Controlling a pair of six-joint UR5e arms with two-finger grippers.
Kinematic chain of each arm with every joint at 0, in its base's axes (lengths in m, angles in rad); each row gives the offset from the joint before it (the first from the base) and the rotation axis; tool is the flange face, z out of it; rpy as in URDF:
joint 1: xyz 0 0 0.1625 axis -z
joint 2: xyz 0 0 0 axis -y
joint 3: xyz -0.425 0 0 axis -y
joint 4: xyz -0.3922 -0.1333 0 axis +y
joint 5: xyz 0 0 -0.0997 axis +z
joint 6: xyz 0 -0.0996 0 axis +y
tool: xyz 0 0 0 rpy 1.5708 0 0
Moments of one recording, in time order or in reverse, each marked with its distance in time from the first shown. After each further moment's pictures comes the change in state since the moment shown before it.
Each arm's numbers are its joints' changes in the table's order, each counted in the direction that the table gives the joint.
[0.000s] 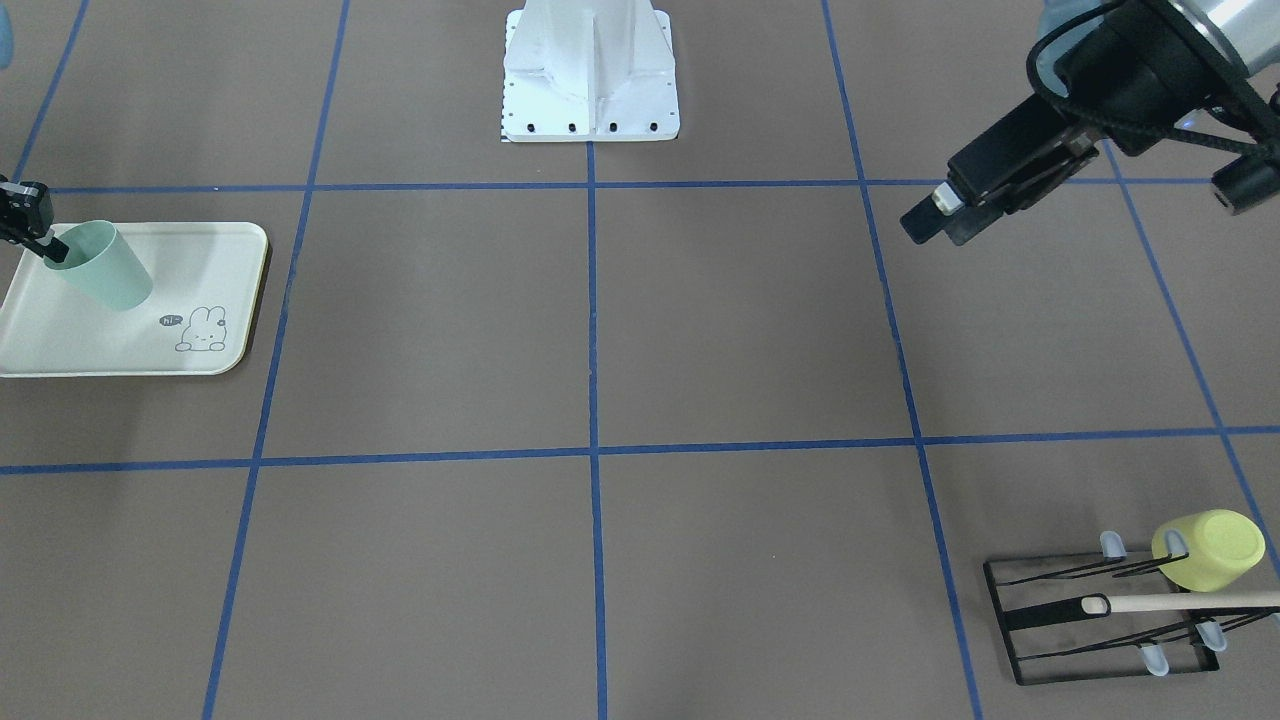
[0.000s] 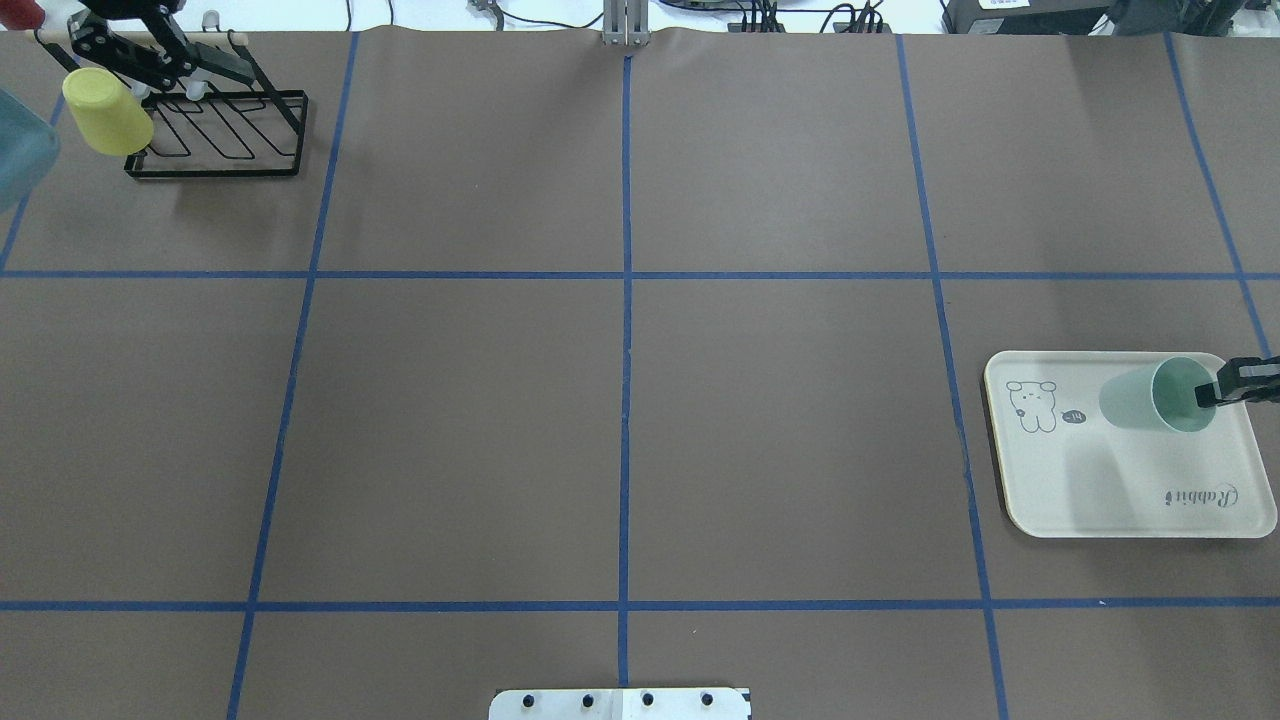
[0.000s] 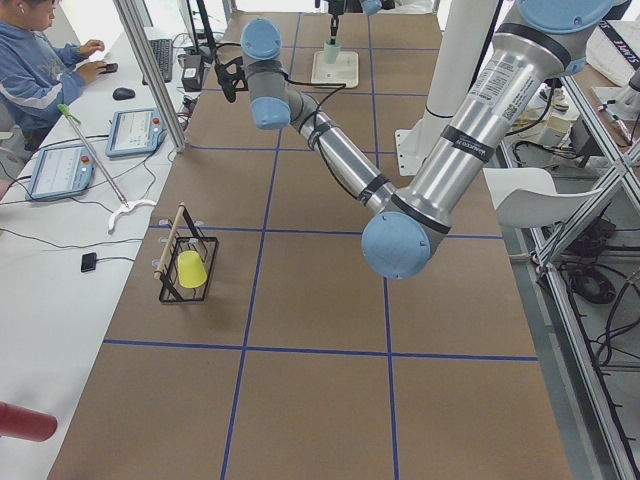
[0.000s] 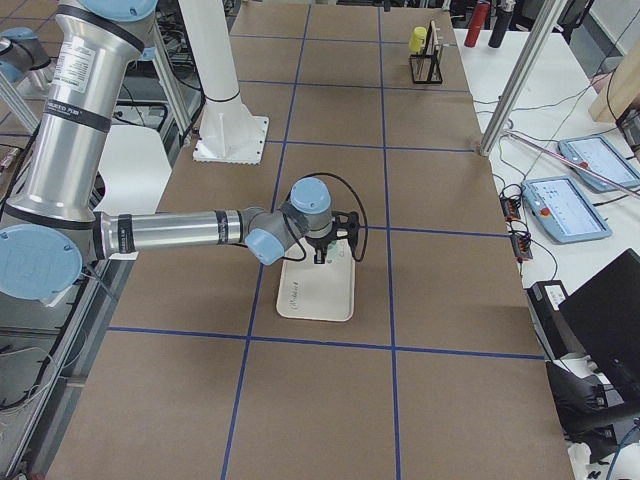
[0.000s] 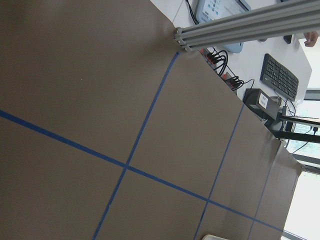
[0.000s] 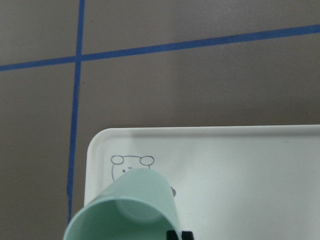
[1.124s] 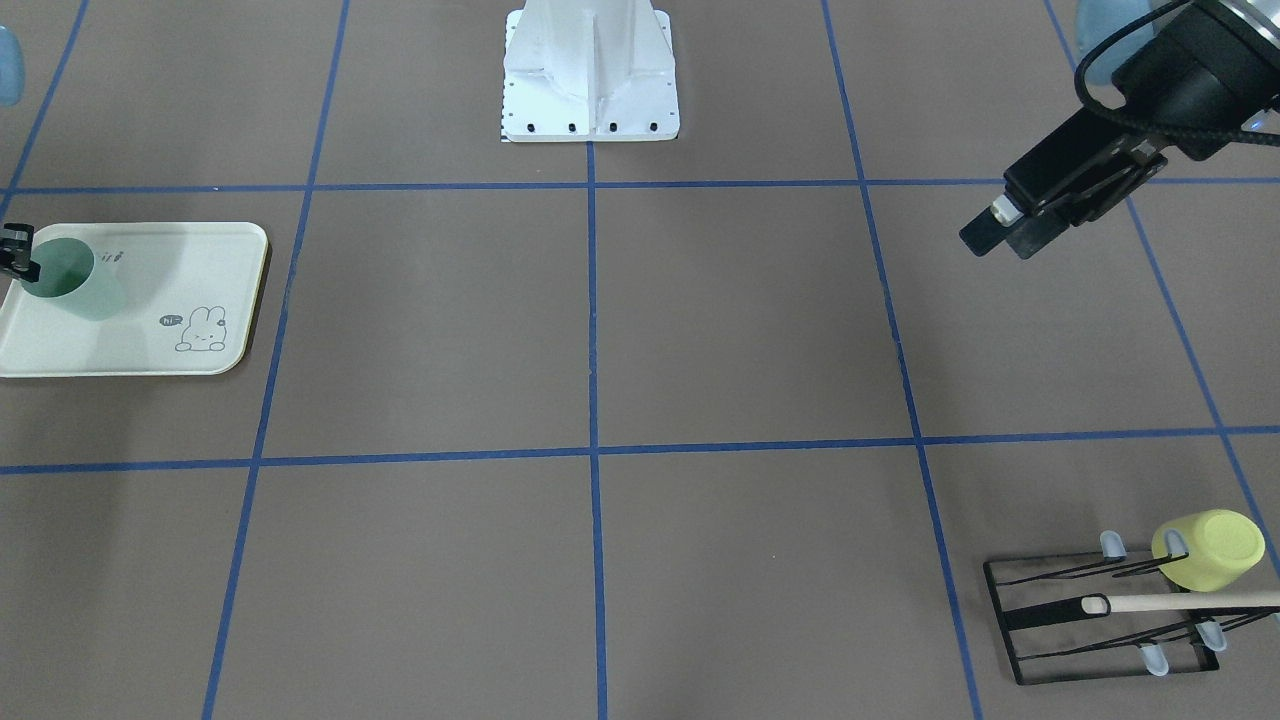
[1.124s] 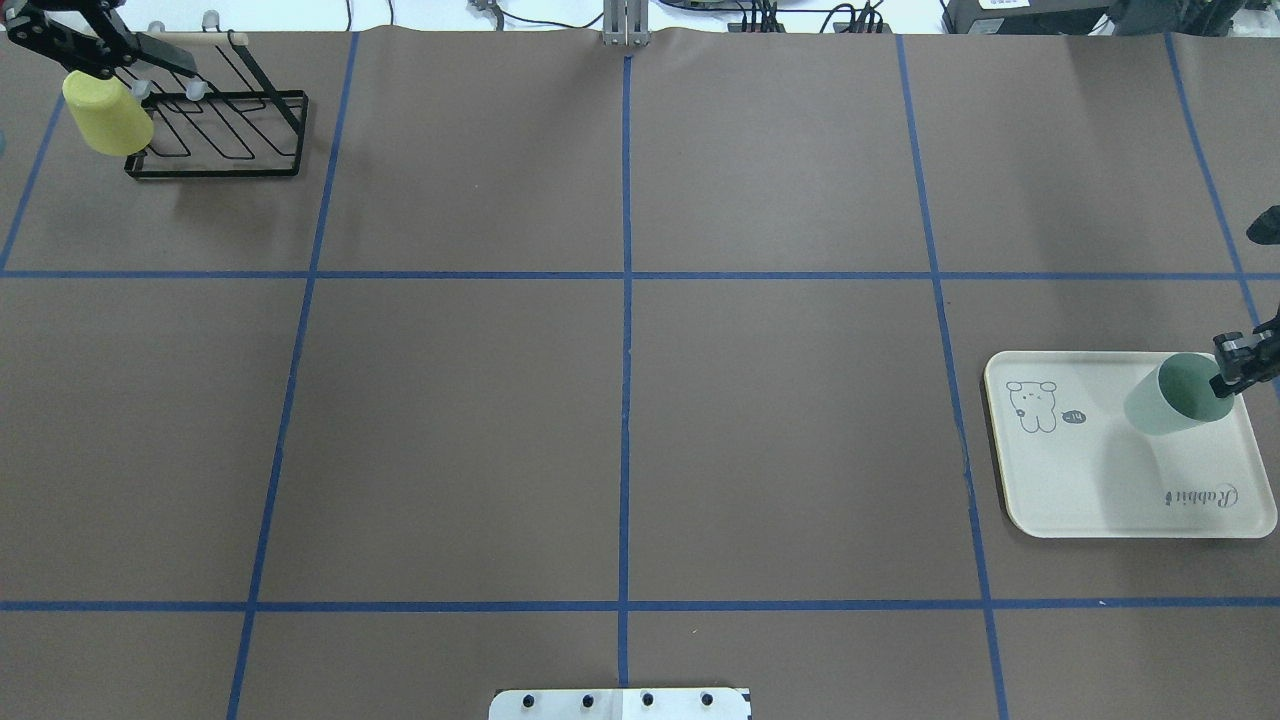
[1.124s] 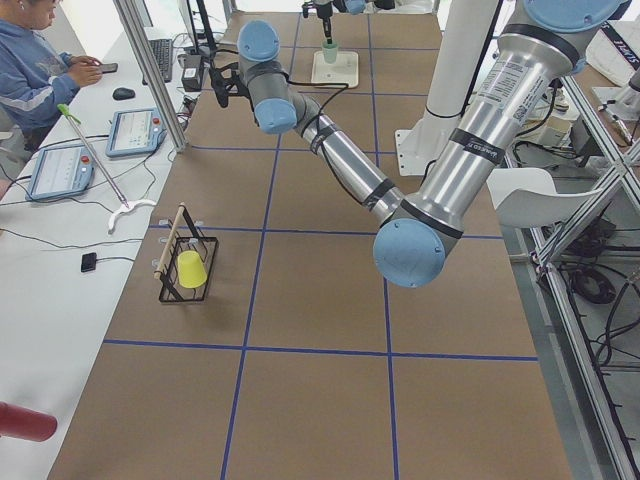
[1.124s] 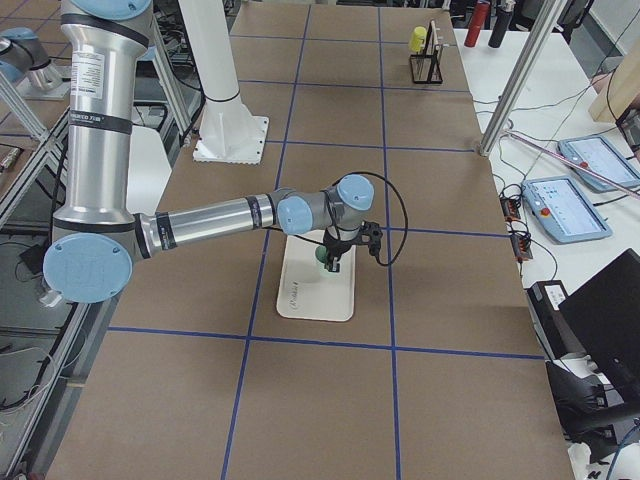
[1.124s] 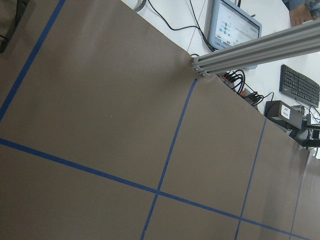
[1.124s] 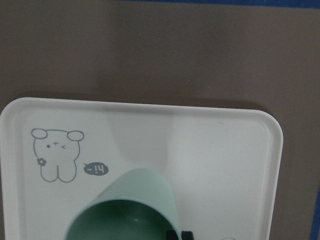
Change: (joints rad) left arm 0.028 0.041 -0.038 -0.089 -0.003 -0.152; right arm -0.035 0.187 -0.053 0.559 -0.007 0.345
